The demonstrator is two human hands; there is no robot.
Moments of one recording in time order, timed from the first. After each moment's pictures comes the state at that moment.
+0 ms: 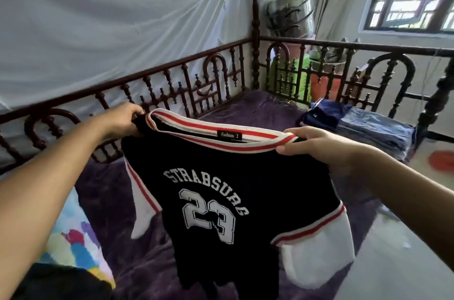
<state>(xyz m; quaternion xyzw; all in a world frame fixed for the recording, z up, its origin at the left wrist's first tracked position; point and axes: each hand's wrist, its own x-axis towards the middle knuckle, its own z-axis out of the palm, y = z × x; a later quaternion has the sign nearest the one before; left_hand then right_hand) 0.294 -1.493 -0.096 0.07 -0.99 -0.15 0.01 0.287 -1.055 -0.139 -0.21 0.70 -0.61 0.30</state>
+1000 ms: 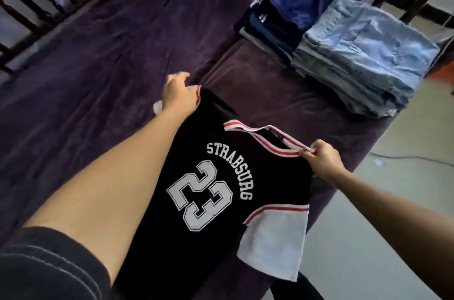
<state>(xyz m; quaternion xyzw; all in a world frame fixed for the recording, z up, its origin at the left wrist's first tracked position) -0.239 -1.049 -0.477 0.19 -0.94 -0.27 -0.02 -0.146 -0.710 -0.569 0.19 0.90 -0.33 0.20</state>
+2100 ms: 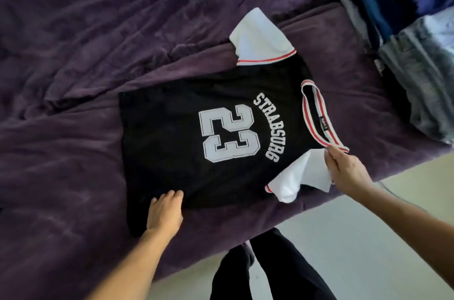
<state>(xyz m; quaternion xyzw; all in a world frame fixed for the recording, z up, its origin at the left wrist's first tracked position) 0.210 -1.037 -0.649 0.27 -0.90 -0.07 -0.32 -0.068 -0.720 -0.590 -0.18 0.94 -0.17 0.22</state>
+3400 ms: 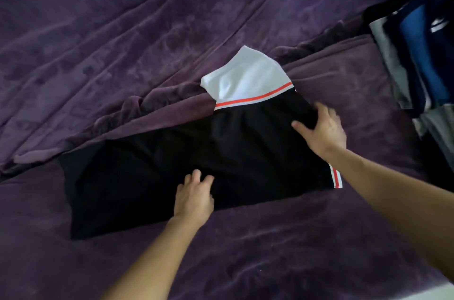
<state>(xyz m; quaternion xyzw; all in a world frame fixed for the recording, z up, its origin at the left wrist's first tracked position) -0.075 -1.075 -0.683 0.26 -0.90 -0.17 -0.29 -0.347 -0.894 -0.679 -0.10 0.96 -0.16 0.21</state>
